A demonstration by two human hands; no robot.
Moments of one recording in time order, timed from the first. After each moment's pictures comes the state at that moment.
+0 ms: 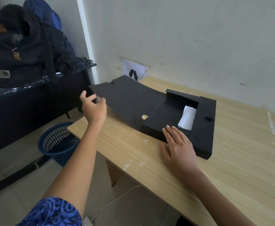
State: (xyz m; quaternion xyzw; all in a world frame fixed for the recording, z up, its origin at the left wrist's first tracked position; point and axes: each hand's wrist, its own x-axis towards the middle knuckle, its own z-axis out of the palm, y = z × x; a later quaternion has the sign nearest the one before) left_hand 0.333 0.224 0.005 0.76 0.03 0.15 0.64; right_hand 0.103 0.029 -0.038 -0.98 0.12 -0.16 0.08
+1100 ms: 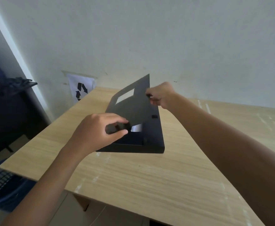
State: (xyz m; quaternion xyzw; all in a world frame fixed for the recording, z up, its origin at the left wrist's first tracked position) left_hand 0.205 0.135 0.065 0.76 -0.56 0.12 0.31; right_hand 0.142 -0.111 0.124 -0.69 0.40 -0.22 0.57
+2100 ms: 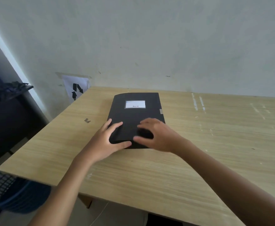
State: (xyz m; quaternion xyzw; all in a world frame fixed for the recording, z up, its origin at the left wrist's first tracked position) left_hand 0.193 0.109 0.002 0.84 -0.42 -0.14 0.30; right_hand 0.033 -0.076 0.027 -0.97 0.12 -0.09 0.20
